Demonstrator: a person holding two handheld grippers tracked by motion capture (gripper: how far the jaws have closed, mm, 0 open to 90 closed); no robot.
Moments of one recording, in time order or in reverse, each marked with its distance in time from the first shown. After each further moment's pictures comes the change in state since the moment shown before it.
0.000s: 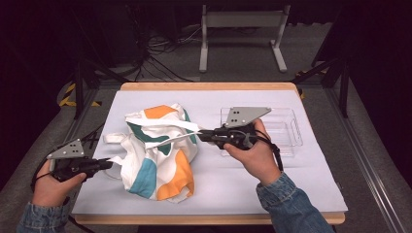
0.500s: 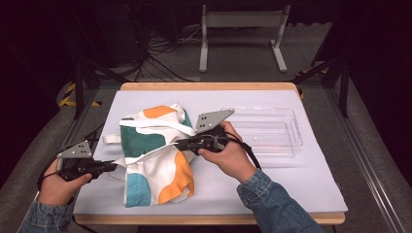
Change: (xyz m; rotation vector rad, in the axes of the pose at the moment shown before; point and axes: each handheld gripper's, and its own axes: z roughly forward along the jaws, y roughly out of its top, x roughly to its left) left arm 0.001 -0.001 0.013 0.049 -0.021 0.000; right arm 0.007 0.000 0.067 0.085 0.142 -0.007
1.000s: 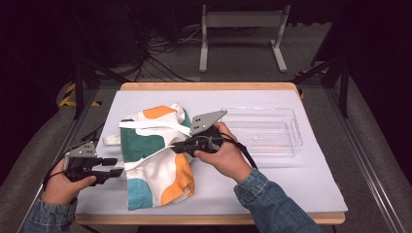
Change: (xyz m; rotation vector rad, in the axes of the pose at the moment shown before) left arm 0.003 -0.003 0.017 0.055 0.000 -0.034; right arm -0.001 -0.001 0.015 0.034 0.040 -0.002
